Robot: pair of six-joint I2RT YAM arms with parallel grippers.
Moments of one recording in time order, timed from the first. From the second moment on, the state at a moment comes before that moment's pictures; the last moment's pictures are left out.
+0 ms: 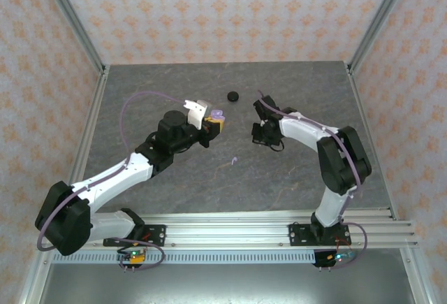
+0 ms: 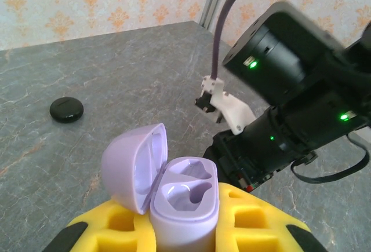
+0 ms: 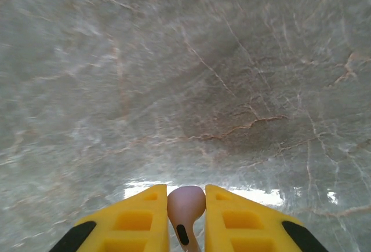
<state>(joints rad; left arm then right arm) -0.58 1.23 0.76 0.17 0.18 -0.23 0.46 1.79 1.16 -0.63 -0.06 0.61</state>
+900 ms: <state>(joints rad) -0.58 1.23 0.76 0.15 0.18 -0.23 0.47 1.95 1.34 -0.81 -0.02 0.46</state>
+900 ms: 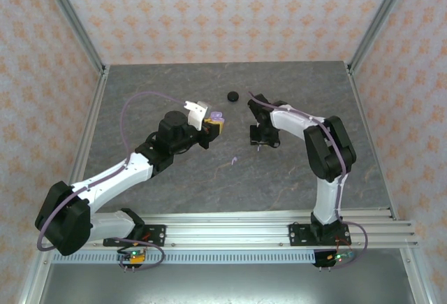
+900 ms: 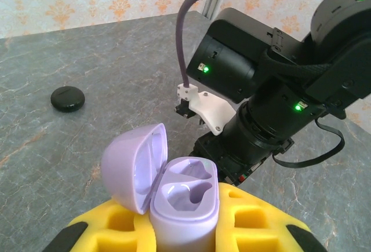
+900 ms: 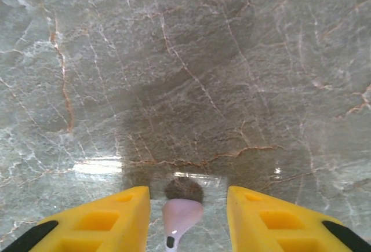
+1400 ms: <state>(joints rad) -0.58 1.23 0.76 0.15 0.18 -0.23 0.47 2.00 1.40 -0.90 -0.02 0.43</state>
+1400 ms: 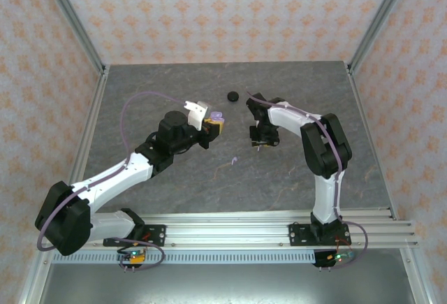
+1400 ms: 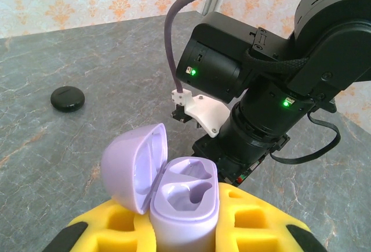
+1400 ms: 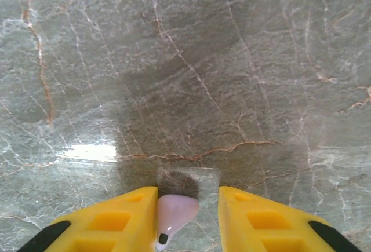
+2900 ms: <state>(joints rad) -0.58 1.32 0.70 0.29 0.18 -0.25 0.40 1.64 1.11 -0.51 -0.33 0.54</state>
